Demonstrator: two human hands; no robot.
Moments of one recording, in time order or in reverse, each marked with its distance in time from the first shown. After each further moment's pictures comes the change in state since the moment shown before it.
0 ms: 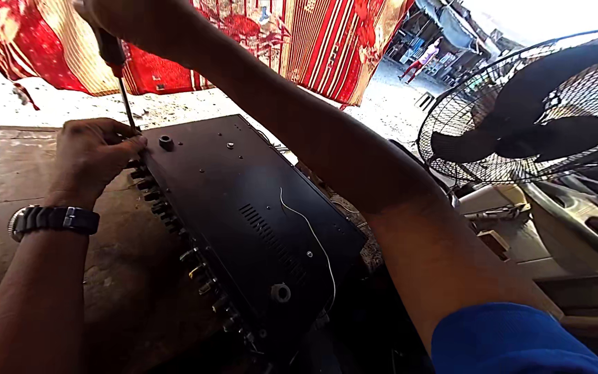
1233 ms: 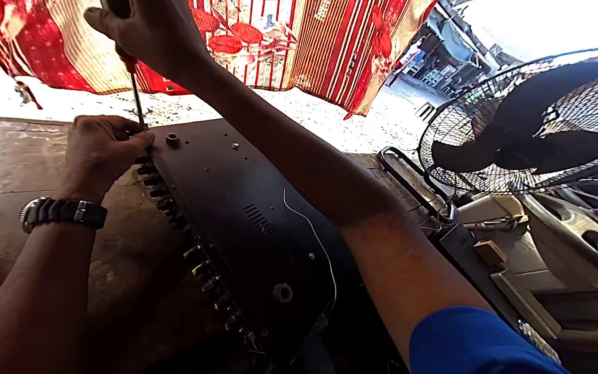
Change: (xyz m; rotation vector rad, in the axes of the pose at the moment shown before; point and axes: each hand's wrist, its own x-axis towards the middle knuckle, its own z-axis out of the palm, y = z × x) left_hand -0.002 0.005 0.002 0.035 0.022 0.016; right_hand -0.002 0.011 0.019 -0.123 0.153 0.029
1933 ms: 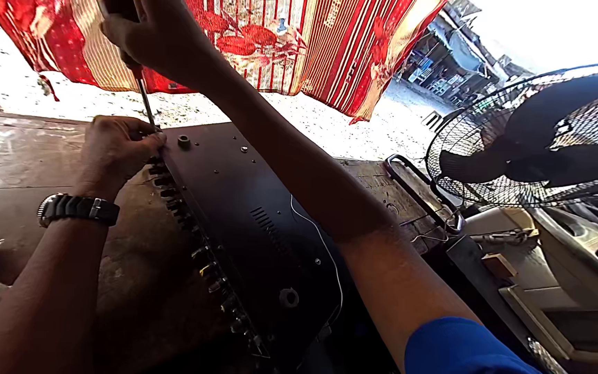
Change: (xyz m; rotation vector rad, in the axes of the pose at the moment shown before) left_hand 0.001 -0.002 -0.002 0.014 -0.003 0.011; right_hand -0.004 -0.026 -0.002 0.145 -0.155 -0.050
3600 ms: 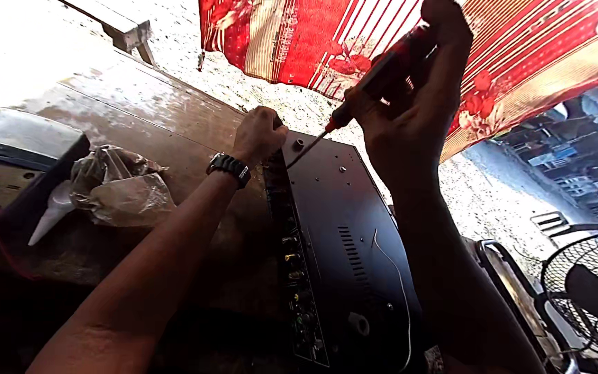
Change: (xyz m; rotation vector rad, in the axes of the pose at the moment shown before) left_hand 0.004 0.002 0.010 0.020 0.078 -0.103; right_hand -0.102 -0.040 -0.018 0.086 0.254 -0.133
